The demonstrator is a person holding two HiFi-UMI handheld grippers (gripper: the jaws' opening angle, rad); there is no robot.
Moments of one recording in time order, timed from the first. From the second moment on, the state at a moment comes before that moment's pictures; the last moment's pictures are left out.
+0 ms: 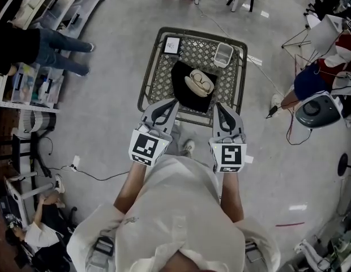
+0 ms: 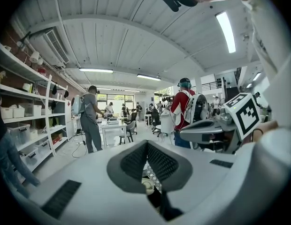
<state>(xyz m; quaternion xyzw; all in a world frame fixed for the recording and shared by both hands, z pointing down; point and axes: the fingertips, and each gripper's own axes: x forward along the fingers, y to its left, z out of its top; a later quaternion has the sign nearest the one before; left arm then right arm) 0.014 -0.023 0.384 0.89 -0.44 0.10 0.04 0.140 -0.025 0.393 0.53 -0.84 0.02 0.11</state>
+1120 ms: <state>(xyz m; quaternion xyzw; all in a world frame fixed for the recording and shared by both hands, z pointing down) -0.007 -0.187 0.430 0.94 -0.32 0.08 0.06 0.108 -0.158 0.430 0.59 -0.79 0.03 0.17</state>
